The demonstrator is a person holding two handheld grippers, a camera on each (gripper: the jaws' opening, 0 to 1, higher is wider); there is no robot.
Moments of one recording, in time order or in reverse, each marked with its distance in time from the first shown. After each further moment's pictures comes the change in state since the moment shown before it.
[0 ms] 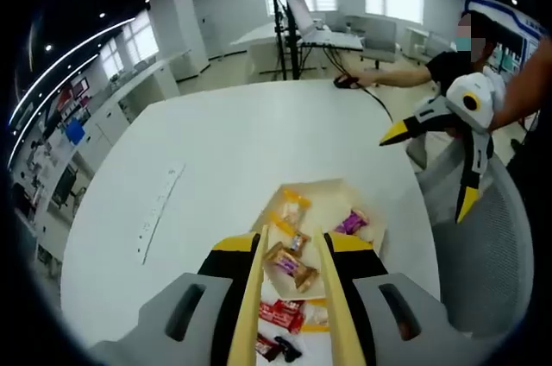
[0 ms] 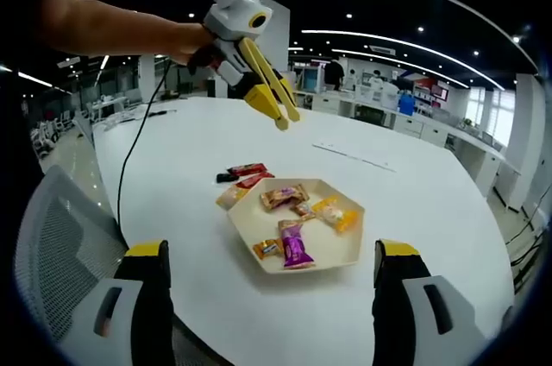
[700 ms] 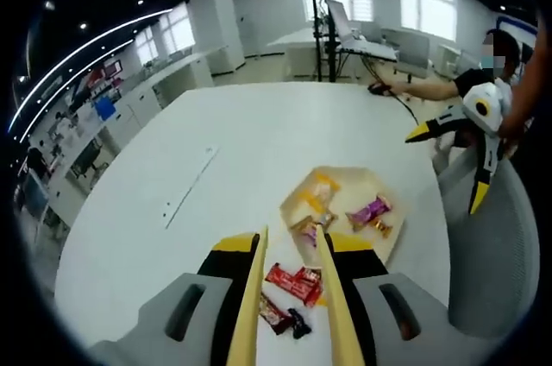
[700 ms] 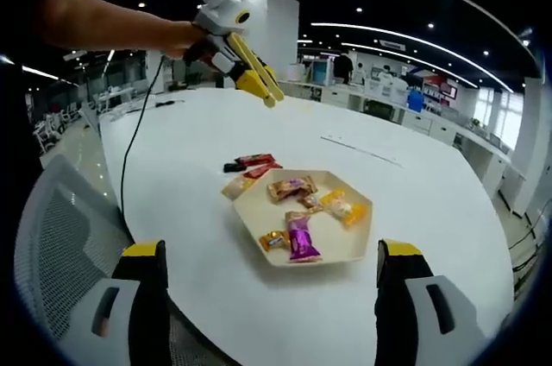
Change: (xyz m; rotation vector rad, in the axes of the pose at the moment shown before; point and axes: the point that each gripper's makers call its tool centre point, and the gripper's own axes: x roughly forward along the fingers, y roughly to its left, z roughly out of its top) left arm -0.042 0.032 -0.045 -0.120 -0.031 0.152; right arm 0.004 0.006 -0.008 -0.029 0.036 0.038
